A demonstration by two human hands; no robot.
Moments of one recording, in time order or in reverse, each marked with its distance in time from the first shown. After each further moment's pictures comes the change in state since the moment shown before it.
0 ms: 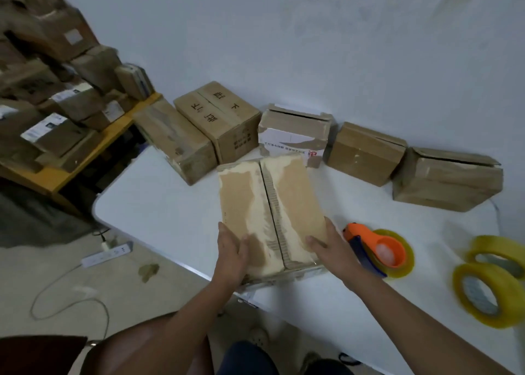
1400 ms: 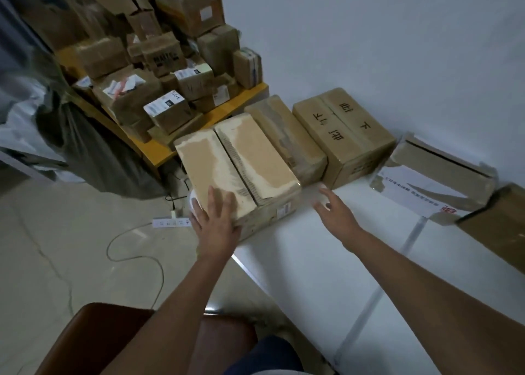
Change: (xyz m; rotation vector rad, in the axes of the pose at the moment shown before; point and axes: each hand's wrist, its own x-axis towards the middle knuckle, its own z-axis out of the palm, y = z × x) left_hand 0.131 -0.076 -0.233 0.817 0.367 -0.062; right_hand 0.179 -0.175 0.199 -0.213 -0.191 -0.142
